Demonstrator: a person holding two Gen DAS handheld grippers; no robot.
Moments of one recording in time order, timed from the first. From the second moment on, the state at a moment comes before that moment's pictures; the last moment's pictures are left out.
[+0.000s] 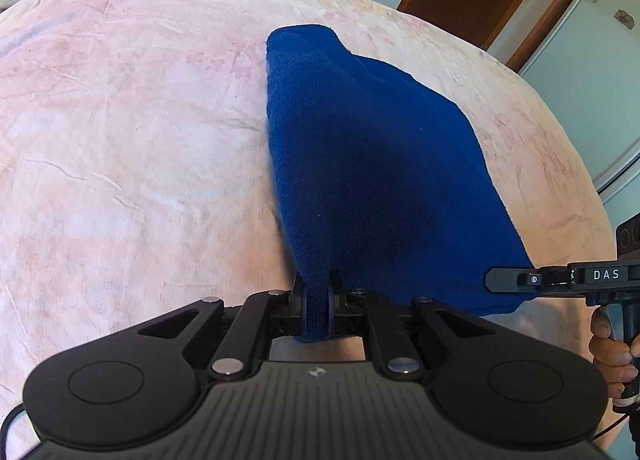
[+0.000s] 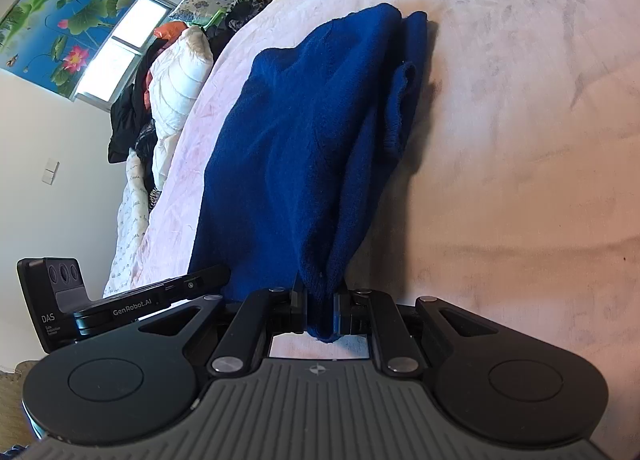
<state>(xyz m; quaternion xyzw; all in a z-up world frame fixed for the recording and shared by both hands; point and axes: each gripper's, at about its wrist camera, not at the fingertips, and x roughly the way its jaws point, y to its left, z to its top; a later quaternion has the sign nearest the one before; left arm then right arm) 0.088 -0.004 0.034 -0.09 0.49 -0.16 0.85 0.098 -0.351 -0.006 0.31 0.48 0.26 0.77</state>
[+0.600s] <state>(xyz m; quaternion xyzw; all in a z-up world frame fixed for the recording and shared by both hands) 0.070 0.001 0.034 -0.09 0.48 -0.17 0.85 0.083 -0.350 -0.007 0.31 0.48 0.26 0.78</state>
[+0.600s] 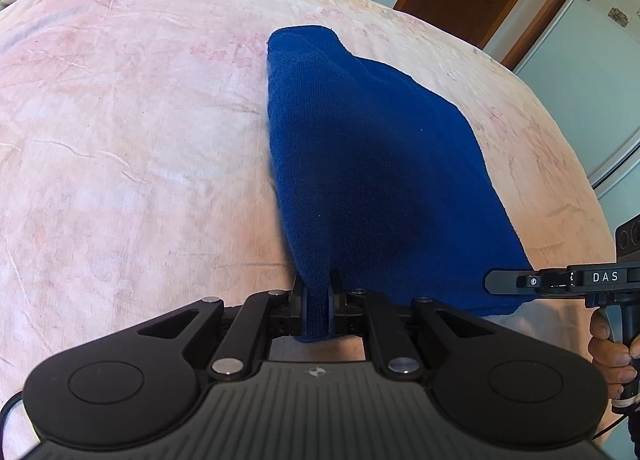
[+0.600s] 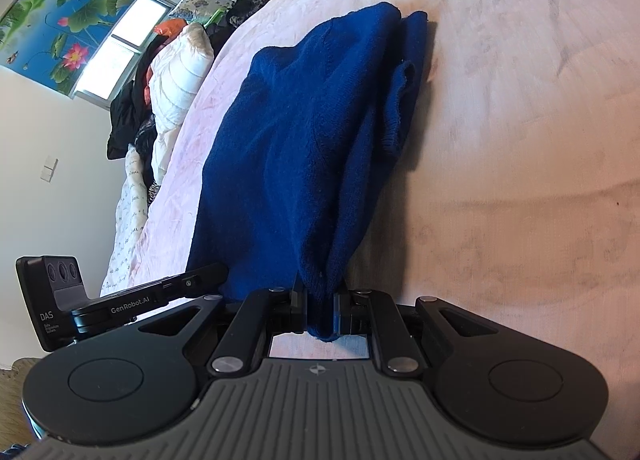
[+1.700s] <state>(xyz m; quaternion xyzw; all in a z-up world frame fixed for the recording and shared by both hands) 0.067 0.004 0.027 -0.07 0.49 -0.17 0.85 0.067 -0.350 -0.018 0.31 0.49 0.25 0.78</state>
